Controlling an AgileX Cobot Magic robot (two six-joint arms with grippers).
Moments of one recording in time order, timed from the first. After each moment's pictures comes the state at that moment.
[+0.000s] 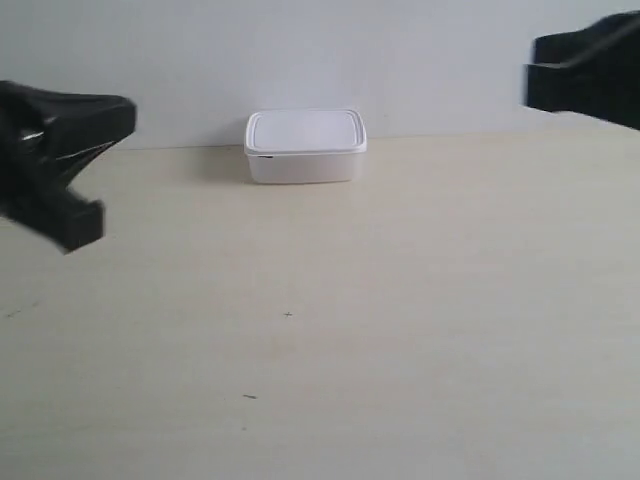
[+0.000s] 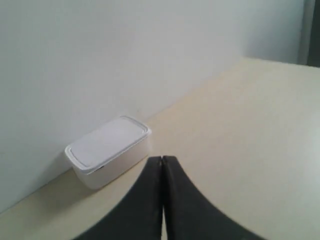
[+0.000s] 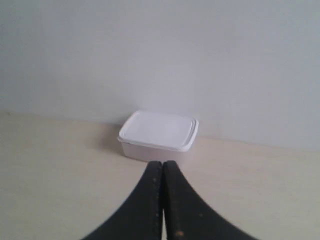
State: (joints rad) left arm -0.33 0.99 -0.54 0.79 -0.30 -0.60; right arm 0.39 0.93 -0.67 0.21 0.07 -0.13
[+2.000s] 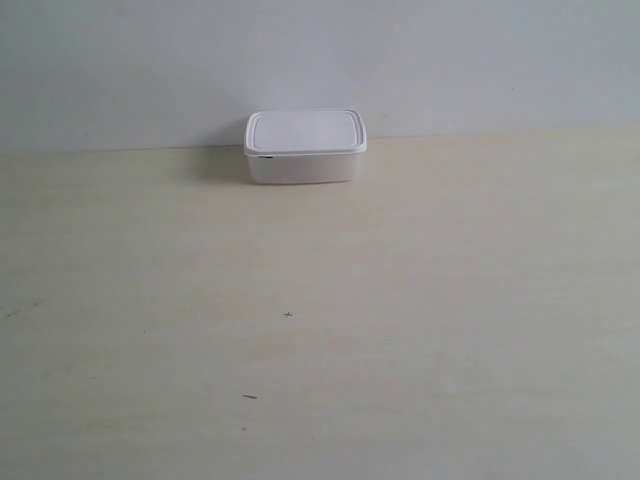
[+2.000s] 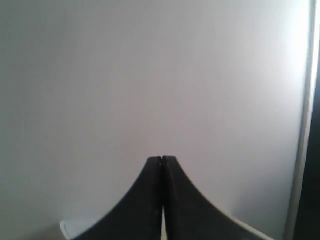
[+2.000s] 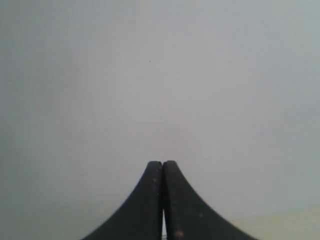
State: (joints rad) left arm -0.26 0.13 -0.25 0.62 -0.20 -0.87; right arm 0.17 0.03 -0.40 0.24 0.22 0.05
